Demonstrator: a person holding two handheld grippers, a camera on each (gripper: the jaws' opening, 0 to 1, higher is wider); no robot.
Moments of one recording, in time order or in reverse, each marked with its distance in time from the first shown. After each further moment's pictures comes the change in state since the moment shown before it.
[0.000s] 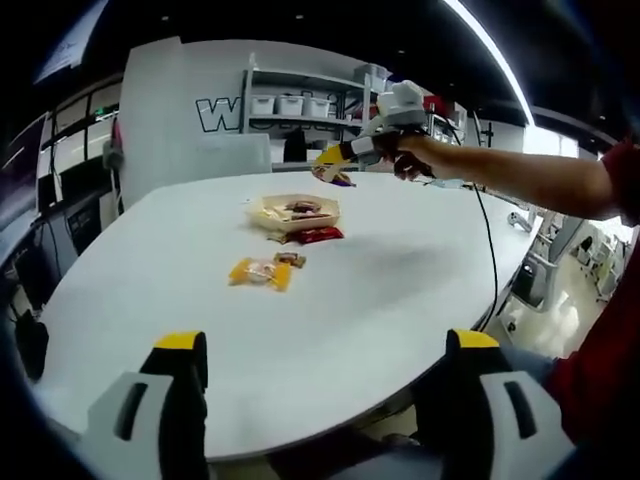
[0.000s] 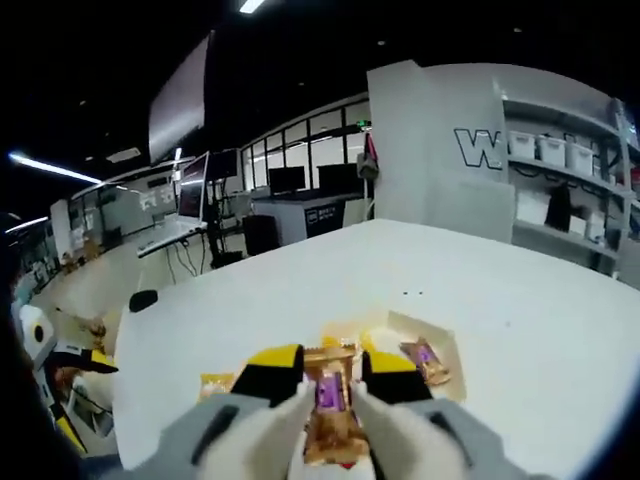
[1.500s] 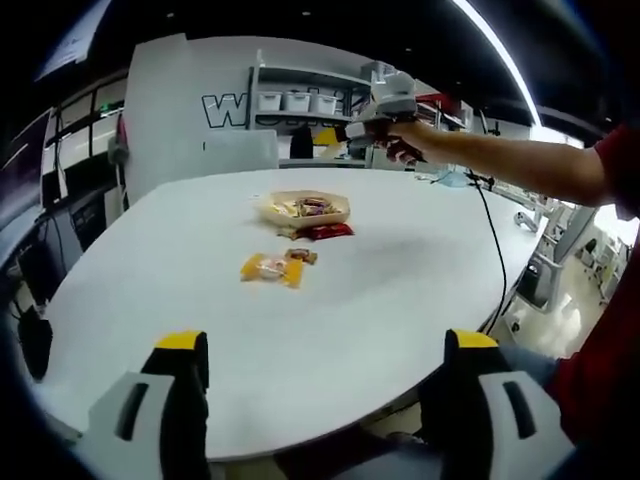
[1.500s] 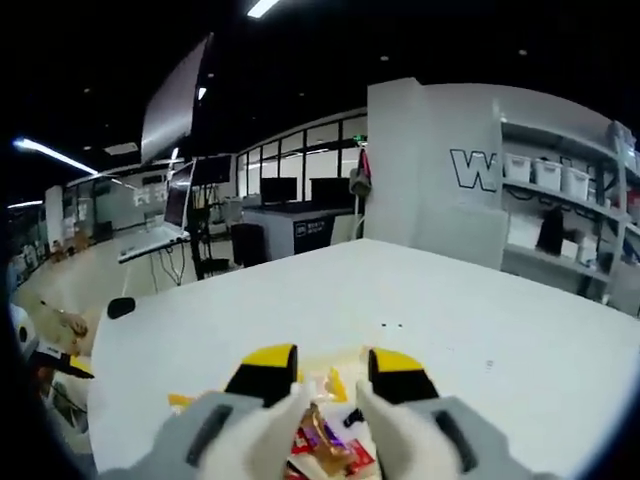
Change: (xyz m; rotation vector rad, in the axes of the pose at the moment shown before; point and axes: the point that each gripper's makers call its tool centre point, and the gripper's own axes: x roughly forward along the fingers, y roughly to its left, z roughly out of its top) left arm 0.000 0.013 -0.002 -0.012 0.016 0.023; right arm 0.016 -0.022 0.026 -0.064 -0.043 -0.054
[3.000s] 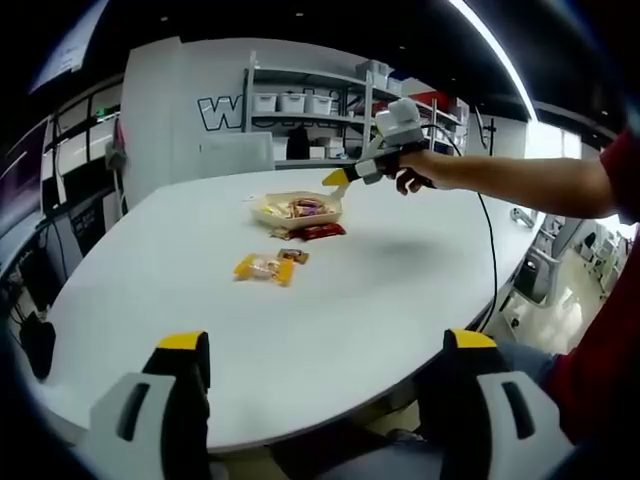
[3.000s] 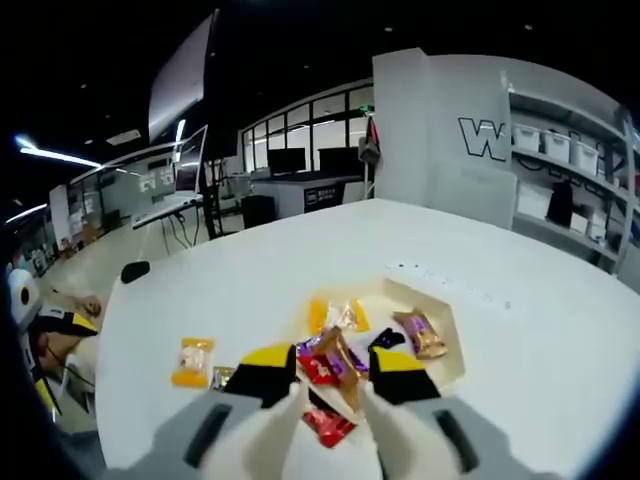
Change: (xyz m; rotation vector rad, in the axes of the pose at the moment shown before) left arm -0.008 -0.010 0.001 0.023 -0.004 -0.004; right arm -0.011 0.014 -0.076 0.035 0.131 0.065
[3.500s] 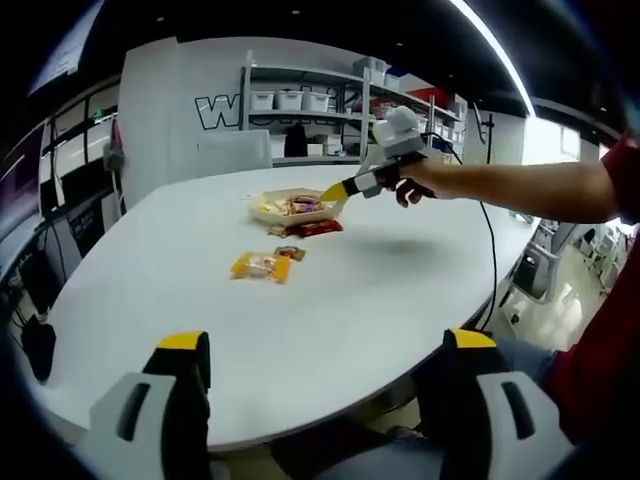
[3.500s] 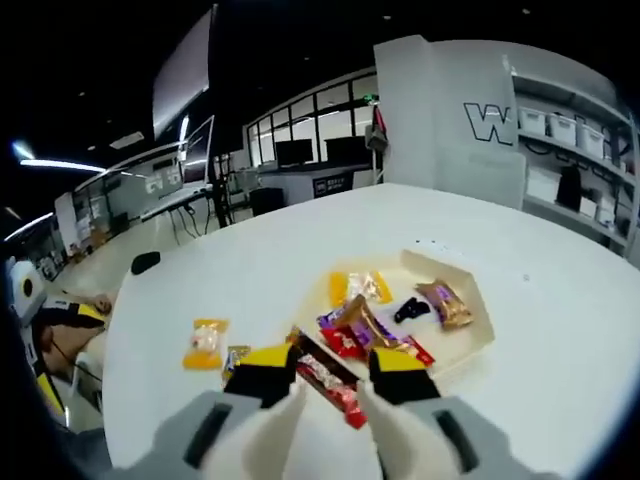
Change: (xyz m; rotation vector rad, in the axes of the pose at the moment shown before) left arm 0.001 -0.004 -0.003 0.013 0.014 -0.003; right arm 0.004 0.019 -0.030 0.042 0.034 0.047
